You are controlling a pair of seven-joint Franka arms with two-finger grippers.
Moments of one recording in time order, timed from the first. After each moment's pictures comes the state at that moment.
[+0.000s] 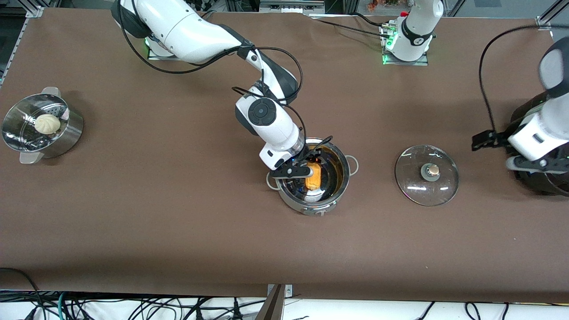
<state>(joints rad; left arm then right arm) 0.29 0.16 -0.25 -1.64 0.08 1.71 0.08 0.56 0.94 0.31 -1.13 -0.05 2.36 0.79</state>
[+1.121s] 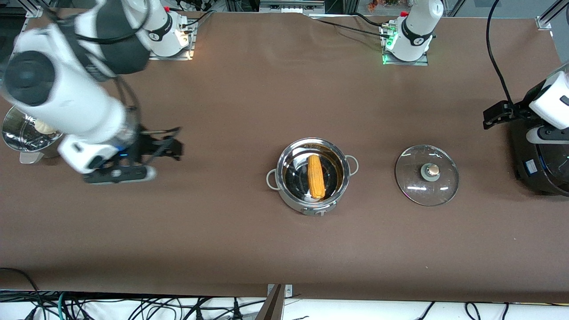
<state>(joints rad) 0.04 0.09 -0.05 -1.53 0.07 1.54 -0.01 0.12 0.49 0.20 -1.03 -0.08 1.50 0.22</state>
